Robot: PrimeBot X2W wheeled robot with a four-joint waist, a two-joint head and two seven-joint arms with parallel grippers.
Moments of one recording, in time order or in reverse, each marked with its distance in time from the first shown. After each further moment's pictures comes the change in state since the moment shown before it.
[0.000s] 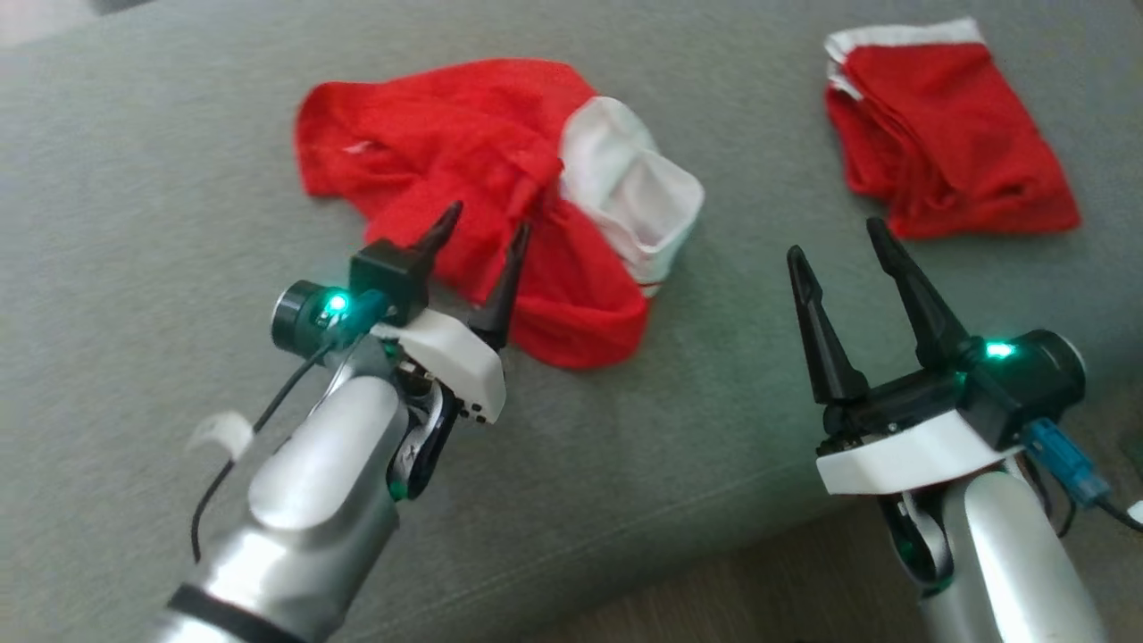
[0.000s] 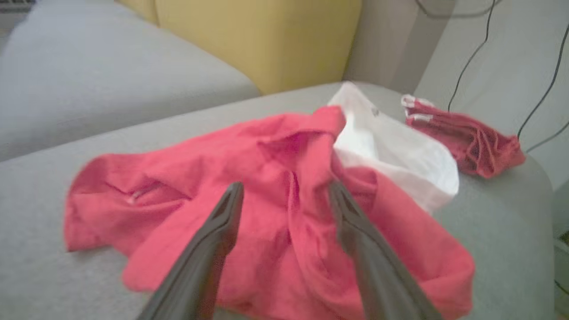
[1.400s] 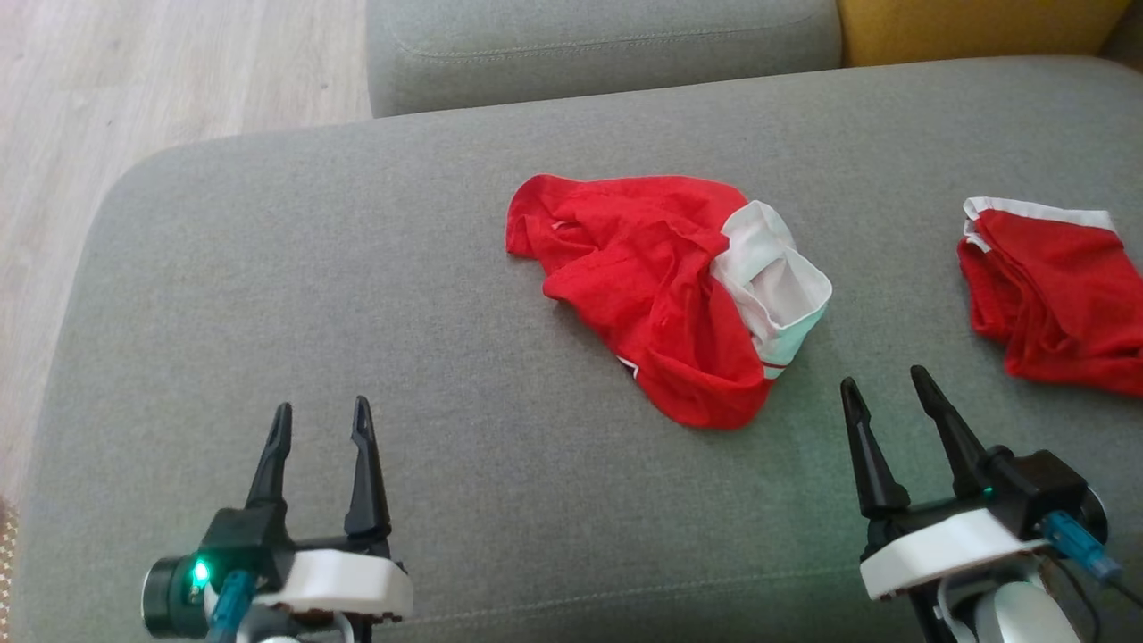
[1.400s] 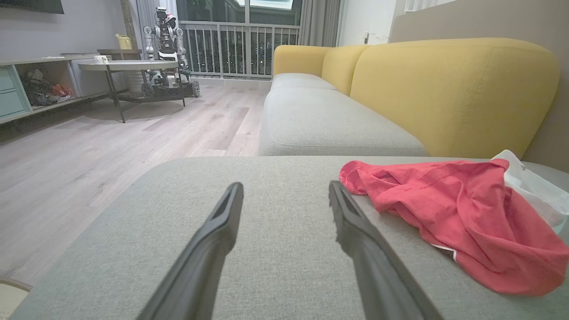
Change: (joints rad) left arm 0.716 -0.087 0.511 -0.564 0.345 0.138 -0.006; right arm 0.189 0.004 -0.107 0.124 0.047 0.000 0.003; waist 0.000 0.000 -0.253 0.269
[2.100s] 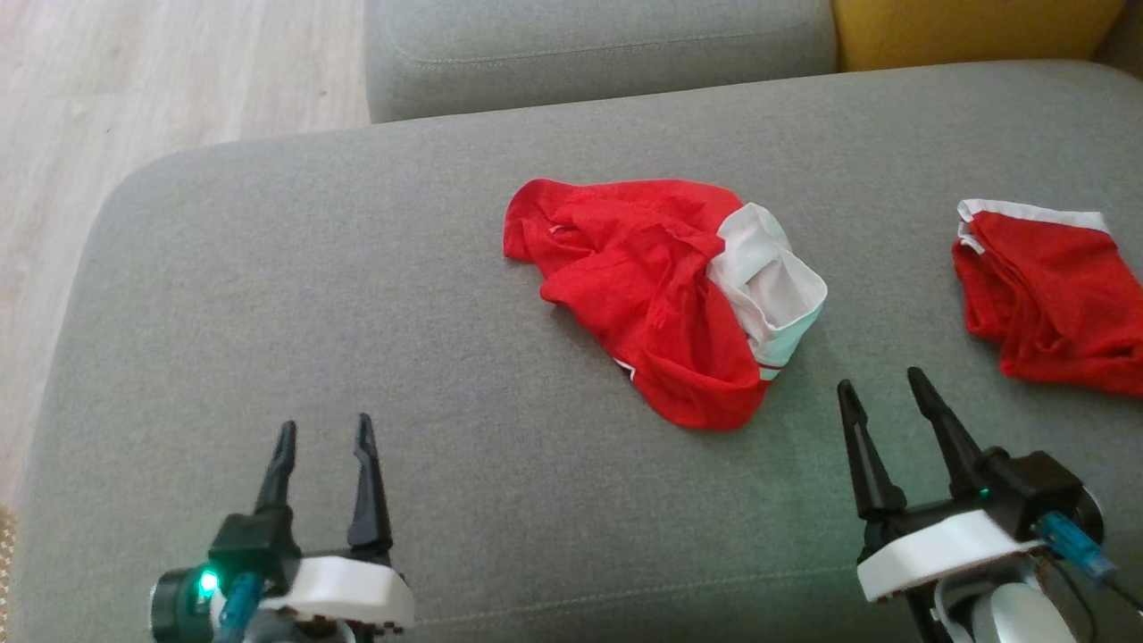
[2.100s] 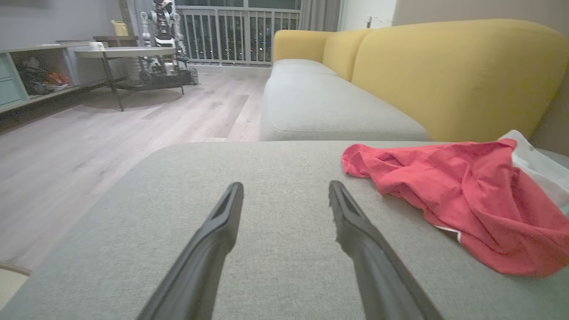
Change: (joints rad) left arm 0.000 -0.002 0.008 0.045 -0.005 -0.004 0.000; right arm 0.000 0.000 -0.002 0.001 0.000 0.000 0.000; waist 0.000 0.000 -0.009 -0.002
